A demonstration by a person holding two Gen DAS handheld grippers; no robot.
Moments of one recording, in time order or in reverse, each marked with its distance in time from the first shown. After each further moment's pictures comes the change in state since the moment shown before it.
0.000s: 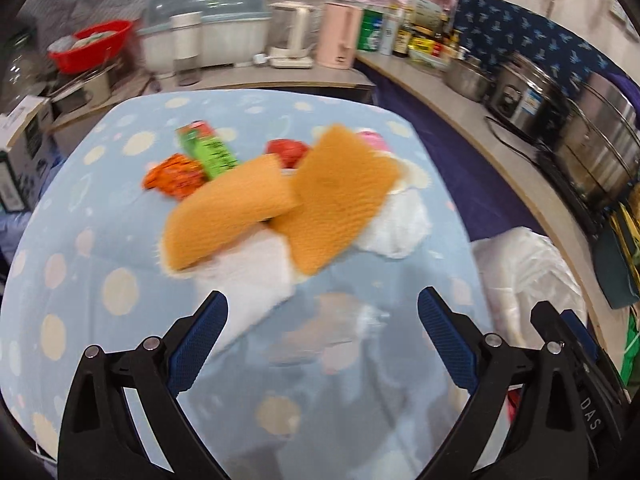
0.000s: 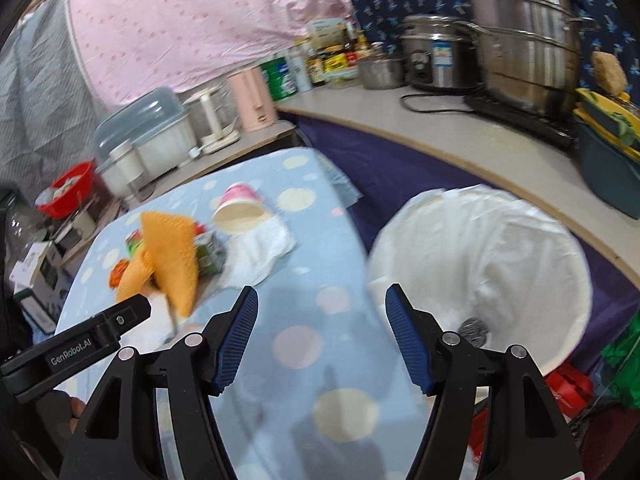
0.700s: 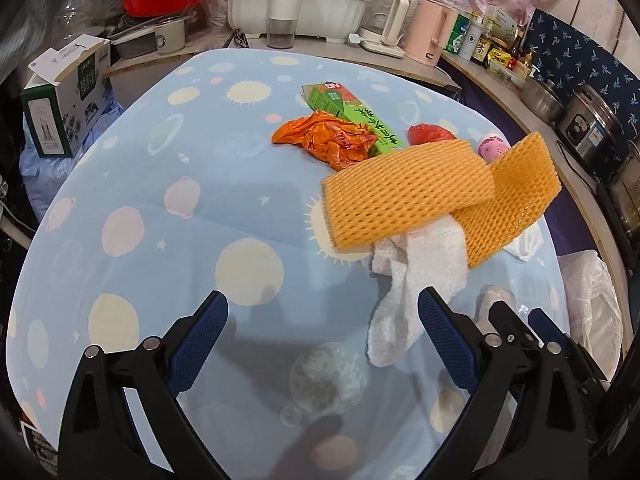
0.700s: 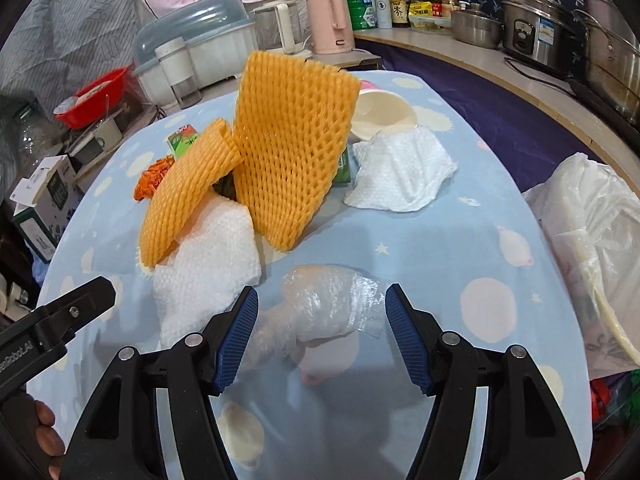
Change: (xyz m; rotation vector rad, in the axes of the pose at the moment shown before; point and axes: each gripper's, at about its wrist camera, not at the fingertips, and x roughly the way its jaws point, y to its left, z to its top) left arm 0.018 0.122 -0.015 -0.142 0.051 0.096; right arm 0.090 0.116 -0.046 -0.155 0.191 0.041
